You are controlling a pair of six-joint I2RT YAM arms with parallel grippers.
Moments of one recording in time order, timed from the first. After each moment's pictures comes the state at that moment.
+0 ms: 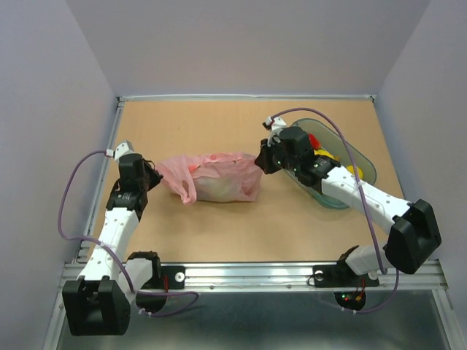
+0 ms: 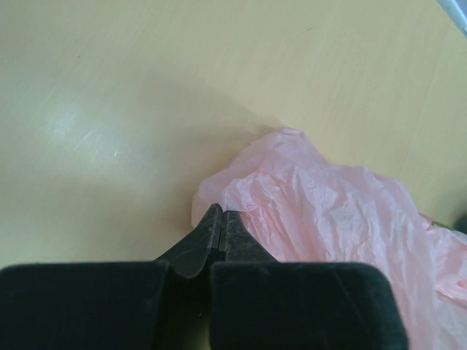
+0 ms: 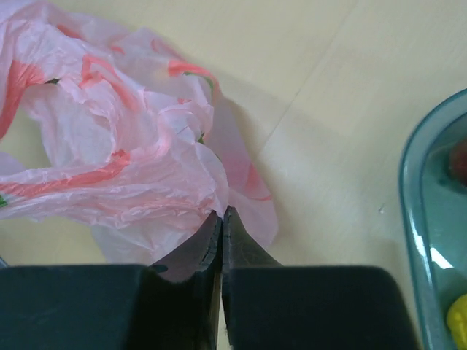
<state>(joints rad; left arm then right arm) -0.02 0.92 0.62 -0.28 -0.12 -0.63 0.65 1.40 1.09 -0.18 -0.04 0.24</state>
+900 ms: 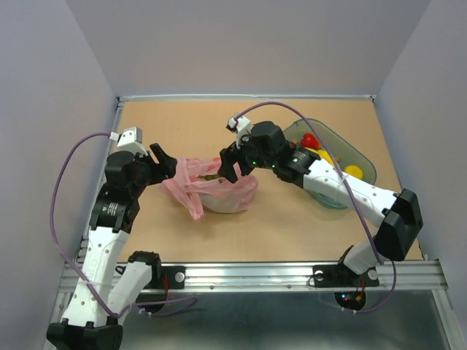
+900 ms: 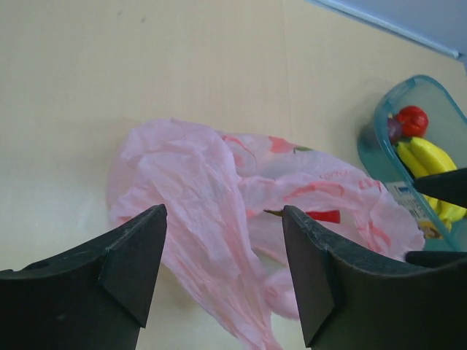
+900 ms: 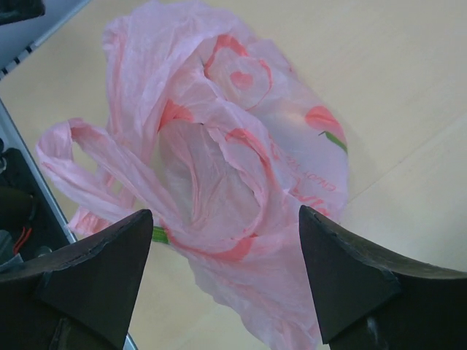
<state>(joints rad) -0.10 0.74 0.87 -0.50 0.08 -0.41 0.83 1.52 1.35 -0.29 -0.19 0.13</state>
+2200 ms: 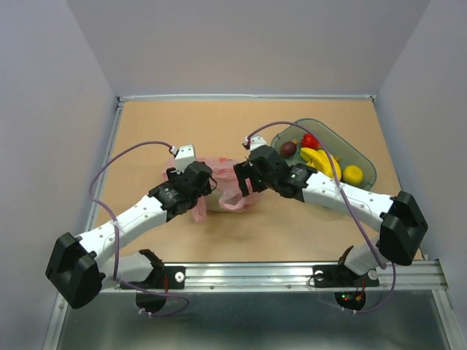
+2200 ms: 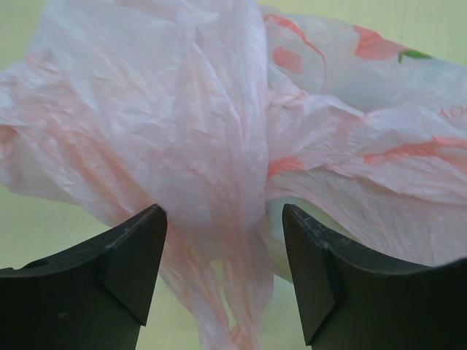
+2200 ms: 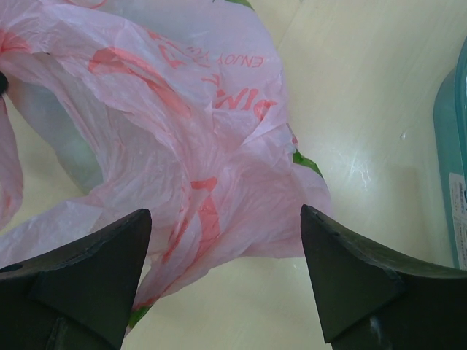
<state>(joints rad) -0.73 1.12 0.77 -0.49 -0.59 -0.69 0.88 1.50 1.15 -0.40 0.25 0.33</state>
